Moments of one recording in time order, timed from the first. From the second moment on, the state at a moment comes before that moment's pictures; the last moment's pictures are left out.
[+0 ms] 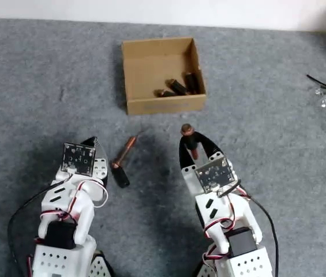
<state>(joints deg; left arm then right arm) 2.0 -103.5 95.5 39.2 -1.3 -21.9 -104.4 95.2 23.8 17.9</state>
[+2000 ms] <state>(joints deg) 2.0 -103.5 96.0 34.4 -1.3 -15.3 73.8 -86.6 68.9 17.9</state>
